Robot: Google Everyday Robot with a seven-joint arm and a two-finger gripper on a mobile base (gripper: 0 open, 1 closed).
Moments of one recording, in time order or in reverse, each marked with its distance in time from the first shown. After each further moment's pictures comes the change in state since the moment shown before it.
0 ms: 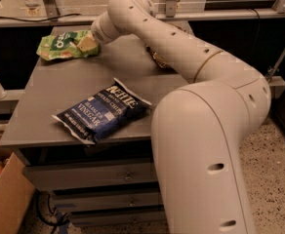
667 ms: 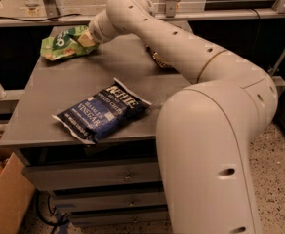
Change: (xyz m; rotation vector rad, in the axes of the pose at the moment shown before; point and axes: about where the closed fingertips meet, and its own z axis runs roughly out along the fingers) arm -0.010 0.005 -0.009 0.008 -0.031 -0.006
